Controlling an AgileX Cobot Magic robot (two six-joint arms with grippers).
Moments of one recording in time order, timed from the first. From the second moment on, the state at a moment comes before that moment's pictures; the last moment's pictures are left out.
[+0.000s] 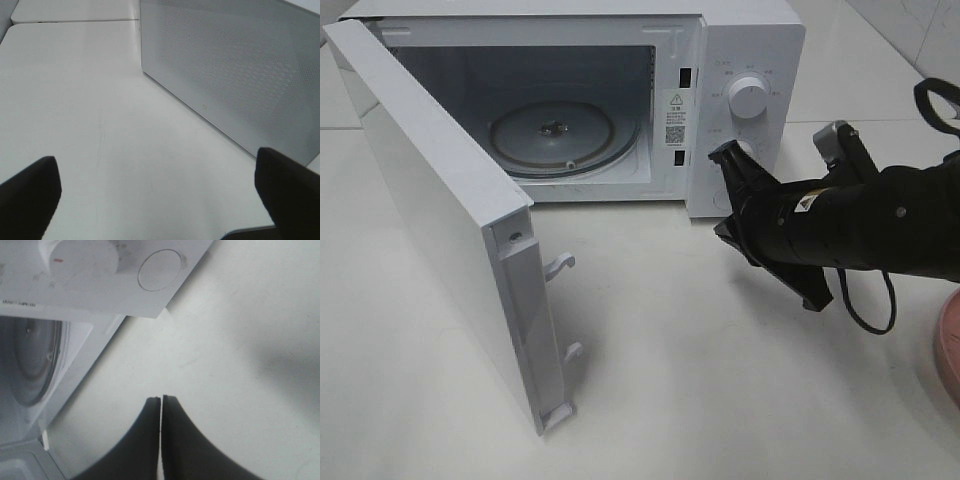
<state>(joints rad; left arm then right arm) 0.05 -0.01 -0.52 -0.18 1.09 0.12 0.55 1.70 -0.63 0.57 -0.38 0.79</state>
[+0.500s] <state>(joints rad) 0.05 -0.01 -0.52 -0.18 1.09 0.12 0.47 1.59 -0.63 0.57 -0.02 0.22</state>
